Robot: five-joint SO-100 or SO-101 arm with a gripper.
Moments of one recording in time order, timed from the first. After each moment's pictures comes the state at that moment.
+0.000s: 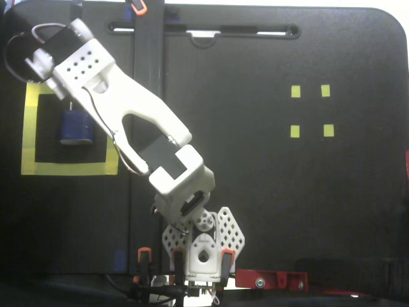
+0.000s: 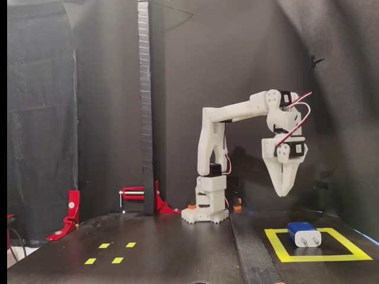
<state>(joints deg) -42.5 84.3 76.7 93.9 9.7</state>
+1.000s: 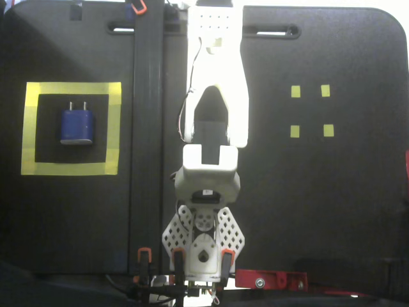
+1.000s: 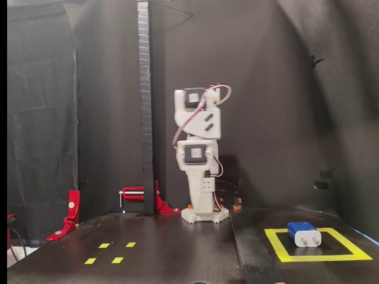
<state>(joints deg) 0.7 86.4 77.3 88.3 -2.8</state>
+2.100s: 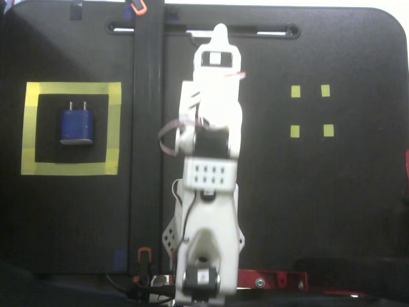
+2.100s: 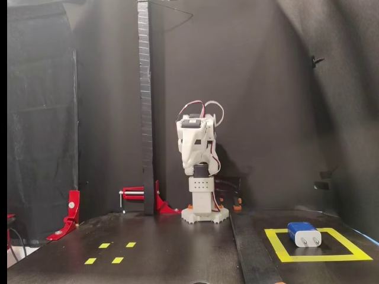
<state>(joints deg) 2.5 164.7 152.3 25.8 -3.9</state>
